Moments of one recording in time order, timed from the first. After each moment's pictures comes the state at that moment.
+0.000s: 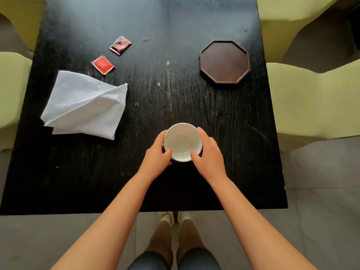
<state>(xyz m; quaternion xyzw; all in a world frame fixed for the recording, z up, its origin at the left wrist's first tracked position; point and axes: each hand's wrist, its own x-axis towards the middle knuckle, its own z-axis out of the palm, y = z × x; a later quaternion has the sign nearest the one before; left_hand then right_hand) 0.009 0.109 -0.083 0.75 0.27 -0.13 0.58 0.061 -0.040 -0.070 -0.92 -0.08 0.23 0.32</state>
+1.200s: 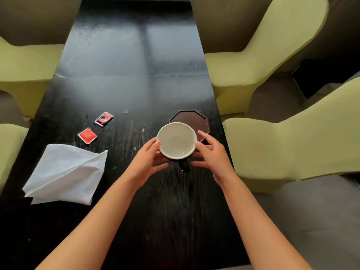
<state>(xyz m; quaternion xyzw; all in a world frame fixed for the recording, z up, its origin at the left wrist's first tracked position) 0.152 0.102 0.017 0.57 0.25 -0.10 0.78 0.208 -0.078 0.045 -0.73 0.05 0.23 0.64</state>
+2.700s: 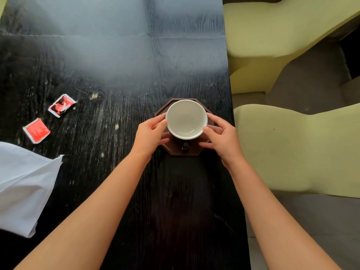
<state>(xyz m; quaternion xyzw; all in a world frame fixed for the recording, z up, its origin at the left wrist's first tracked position) 0.318 0.077 -0.082 0.64 0.33 0.00 0.70 0.376 -0.094 -0.077 -0.72 0.05 0.25 0.64</state>
